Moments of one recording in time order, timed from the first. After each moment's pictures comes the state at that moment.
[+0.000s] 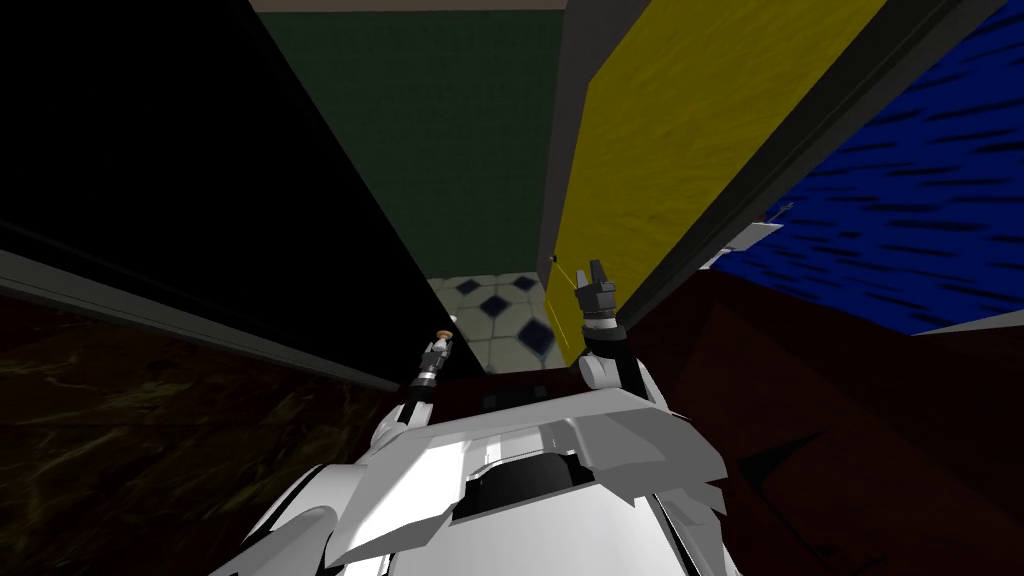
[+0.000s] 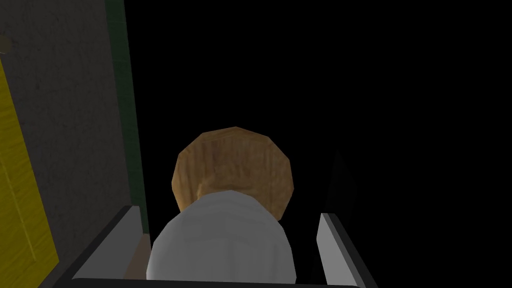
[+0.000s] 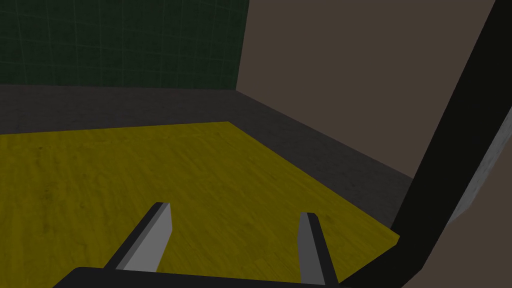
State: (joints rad) arm -0.11 0.38 -0.17 -0.48 0.12 -1.01 -1.23
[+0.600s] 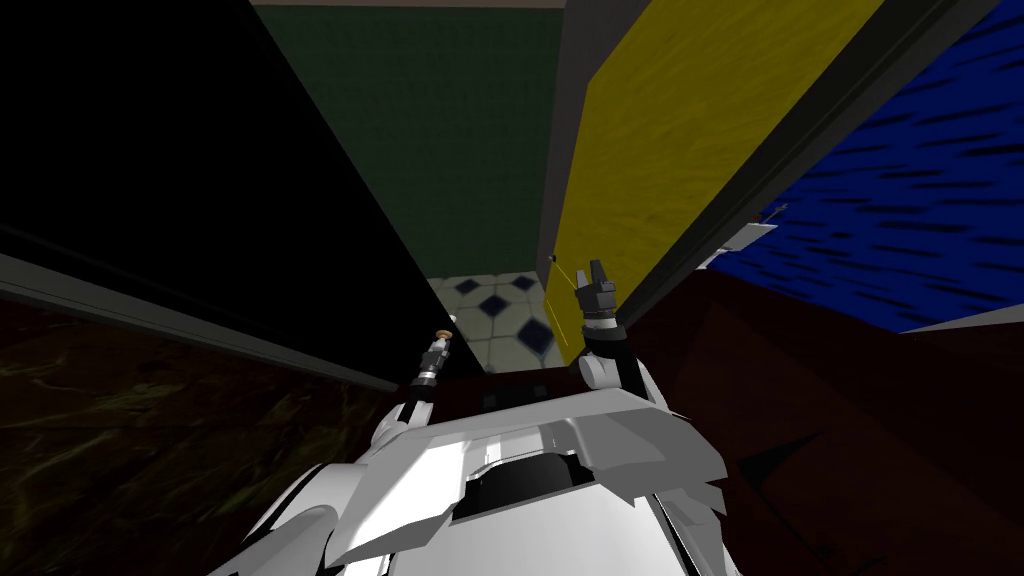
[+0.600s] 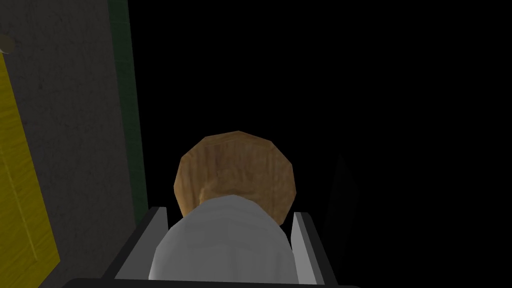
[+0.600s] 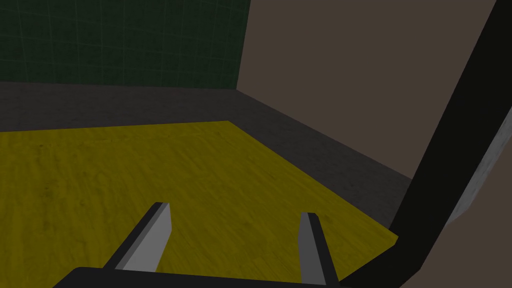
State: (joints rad) arm -0.12 0.38 -0.17 -0.49 0.12 -1.00 -1.23
